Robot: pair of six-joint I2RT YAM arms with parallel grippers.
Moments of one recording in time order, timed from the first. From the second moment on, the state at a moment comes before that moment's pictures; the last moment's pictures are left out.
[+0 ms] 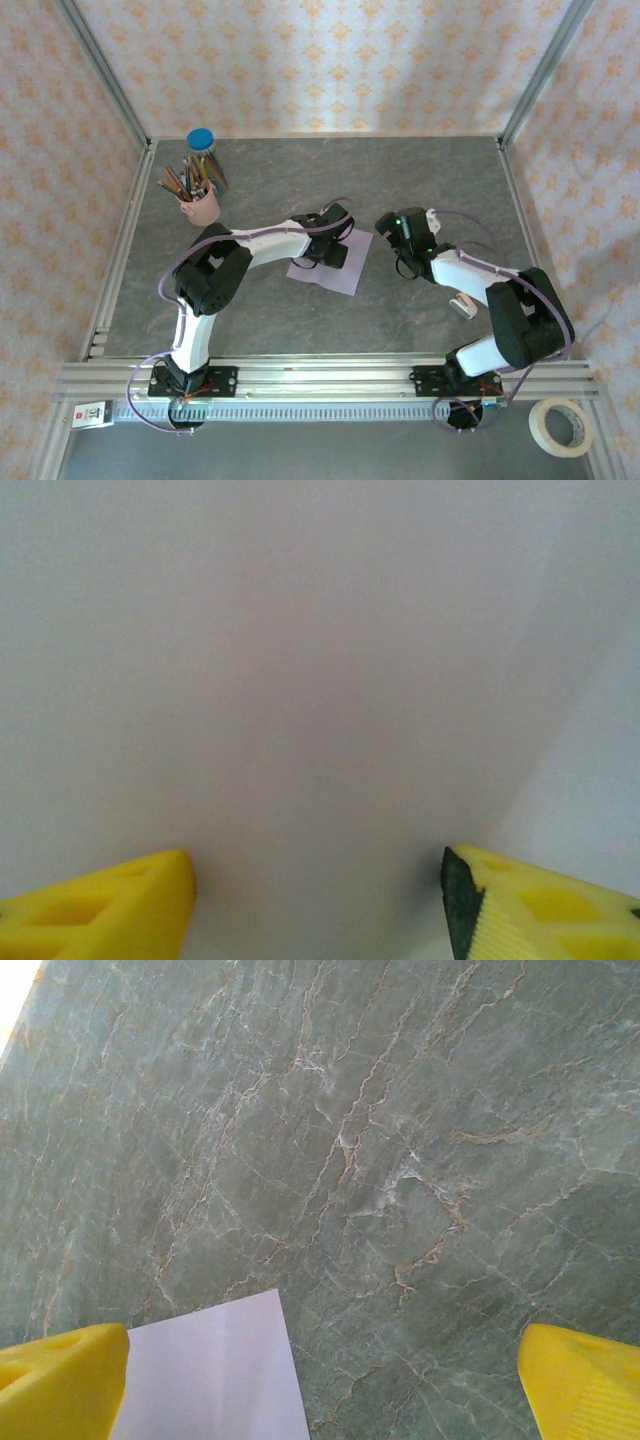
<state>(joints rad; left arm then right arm) -0.72 2.02 1.36 -0.54 -0.11 -0.45 0.39 1.45 0.67 -0.02 0.15 1.10</state>
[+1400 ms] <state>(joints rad) -0.38 1.68 0.84 0.35 0.83 -0.91 0.38 1.52 0.58 0.54 -0.67 1.02</state>
